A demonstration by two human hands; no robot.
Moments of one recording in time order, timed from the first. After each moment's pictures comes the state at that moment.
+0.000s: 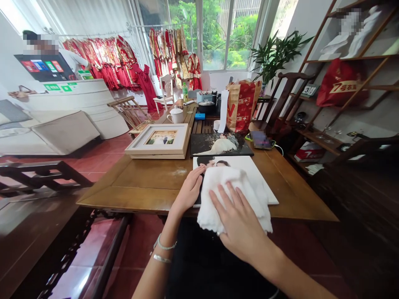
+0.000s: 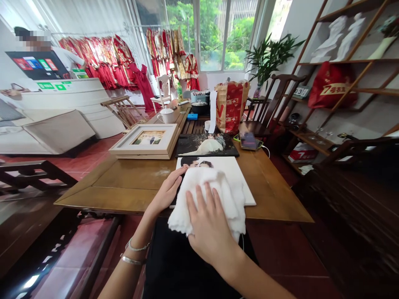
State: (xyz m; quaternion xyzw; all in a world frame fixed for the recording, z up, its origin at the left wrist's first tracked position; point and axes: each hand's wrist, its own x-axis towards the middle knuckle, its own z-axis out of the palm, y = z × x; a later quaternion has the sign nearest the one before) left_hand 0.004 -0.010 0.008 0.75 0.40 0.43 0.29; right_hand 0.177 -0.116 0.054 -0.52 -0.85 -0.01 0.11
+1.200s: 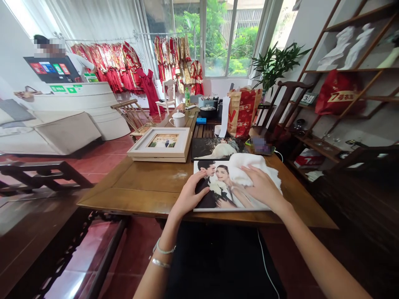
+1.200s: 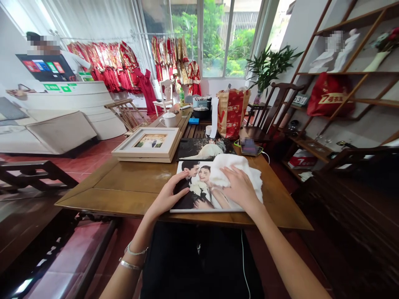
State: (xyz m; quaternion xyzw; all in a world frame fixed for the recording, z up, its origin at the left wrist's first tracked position) left_hand -0.002 -0.012 0.007 0.78 0.39 0.41 0.26; right_hand 0.256 -0.026 0.053 -0.63 -0.76 0.05 0.17
